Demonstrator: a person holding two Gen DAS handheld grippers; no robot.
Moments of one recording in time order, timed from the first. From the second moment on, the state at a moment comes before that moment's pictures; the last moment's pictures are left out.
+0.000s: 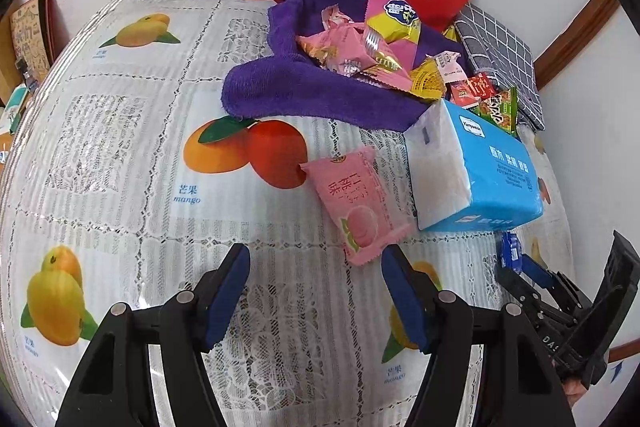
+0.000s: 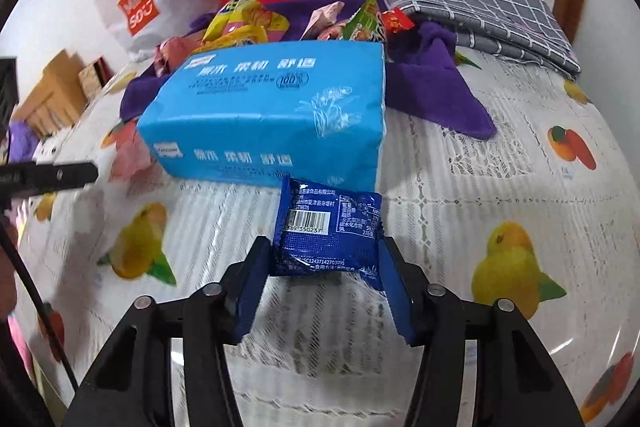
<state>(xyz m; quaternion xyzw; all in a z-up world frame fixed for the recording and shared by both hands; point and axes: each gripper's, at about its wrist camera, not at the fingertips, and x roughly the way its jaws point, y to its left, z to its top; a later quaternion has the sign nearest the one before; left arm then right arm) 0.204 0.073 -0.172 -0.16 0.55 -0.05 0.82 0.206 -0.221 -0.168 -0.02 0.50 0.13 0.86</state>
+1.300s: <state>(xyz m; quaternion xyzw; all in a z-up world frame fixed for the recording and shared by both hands) 0.213 0.018 -0.174 -0.10 0.52 -0.03 0.85 0.182 -0.256 -0.160 -0.02 0.47 0.08 0.88</state>
